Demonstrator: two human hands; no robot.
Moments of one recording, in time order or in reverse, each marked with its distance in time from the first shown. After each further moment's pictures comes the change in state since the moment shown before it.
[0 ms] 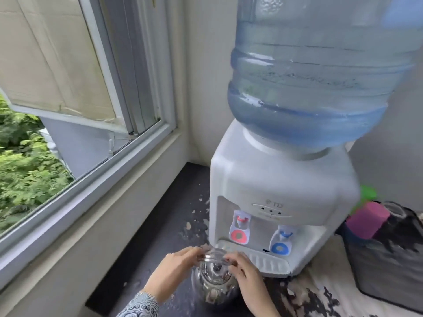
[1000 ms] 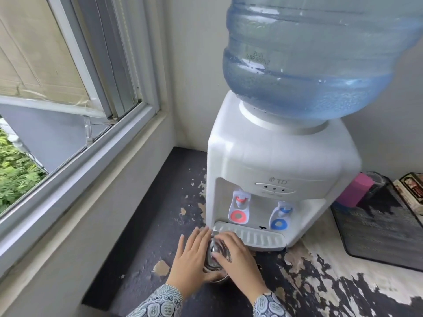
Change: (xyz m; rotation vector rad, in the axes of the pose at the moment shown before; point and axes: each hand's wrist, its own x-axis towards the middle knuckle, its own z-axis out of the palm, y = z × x) left_hand 0.004 -0.012 0.060 0.326 -0.071 0.011; right_hand 0.006 -0.003 0.033 -0.348 0.098 -0.049
